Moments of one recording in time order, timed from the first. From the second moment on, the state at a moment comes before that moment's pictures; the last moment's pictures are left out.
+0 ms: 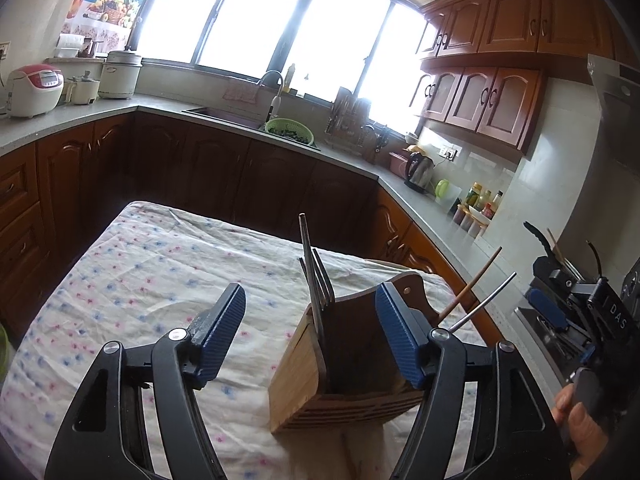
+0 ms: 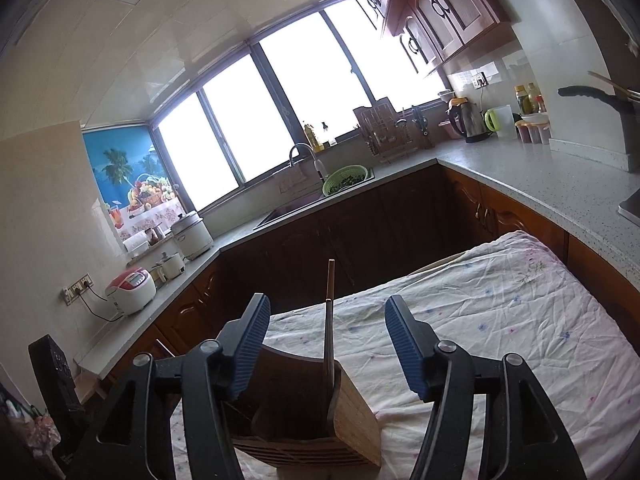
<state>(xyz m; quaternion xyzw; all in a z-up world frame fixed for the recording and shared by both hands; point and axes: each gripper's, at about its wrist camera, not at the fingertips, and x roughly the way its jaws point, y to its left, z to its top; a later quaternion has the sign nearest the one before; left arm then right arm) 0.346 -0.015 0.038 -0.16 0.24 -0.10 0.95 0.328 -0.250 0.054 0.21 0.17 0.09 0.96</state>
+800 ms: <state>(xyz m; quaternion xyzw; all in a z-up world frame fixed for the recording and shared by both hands) 0.230 0.004 0.015 -0.14 0.29 -0.10 0.94 0.223 -0.256 0.020 0.21 0.21 0.09 0.95</state>
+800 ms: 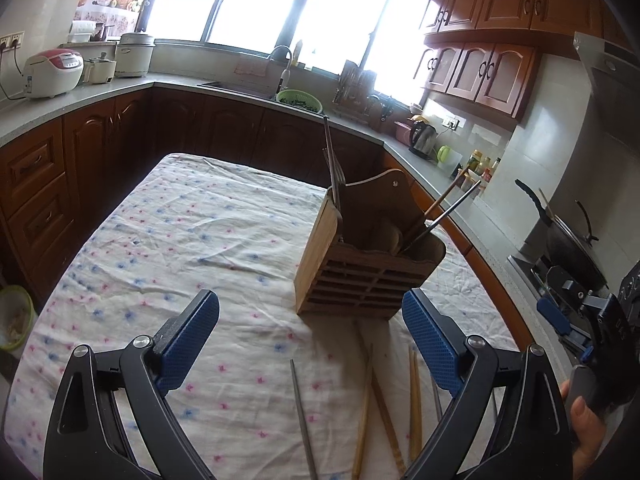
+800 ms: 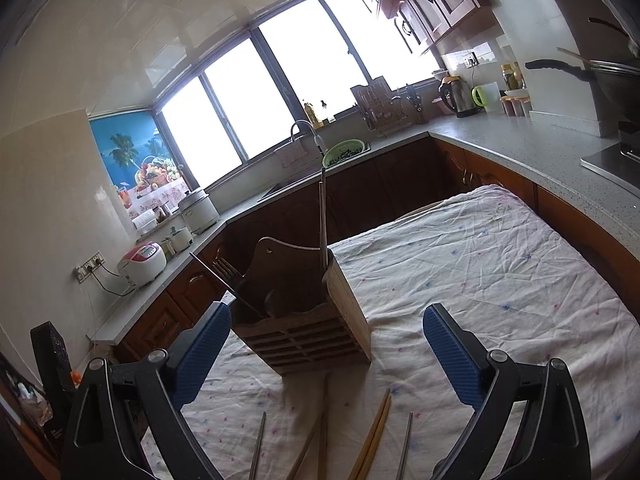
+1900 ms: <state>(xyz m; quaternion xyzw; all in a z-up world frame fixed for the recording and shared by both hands) 0.202 -0.031 -0.018 -0.07 0.36 -0.13 0.92 0.184 -0.267 -0.027 0.19 0.28 0.07 0.94</state>
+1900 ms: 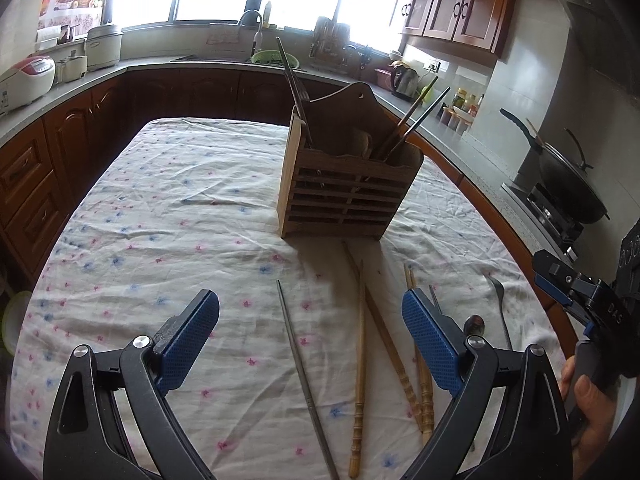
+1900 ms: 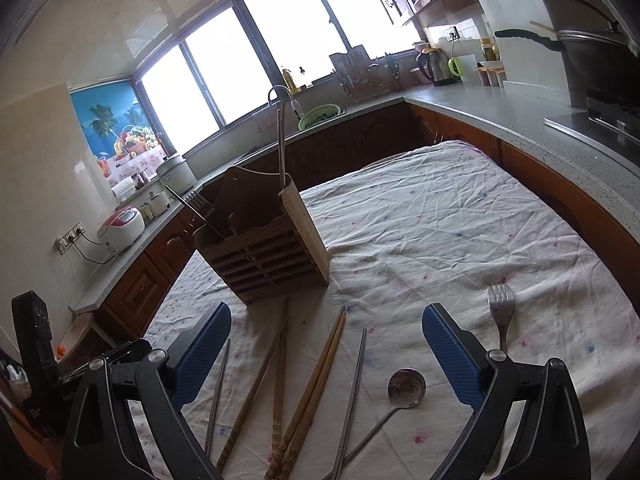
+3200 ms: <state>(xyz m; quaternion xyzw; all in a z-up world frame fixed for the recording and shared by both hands) 0.290 -0.124 -0.094 0.03 0.48 -0.20 0.86 0.267 -0.243 -0.112 0.09 0.44 0.05 0.89</state>
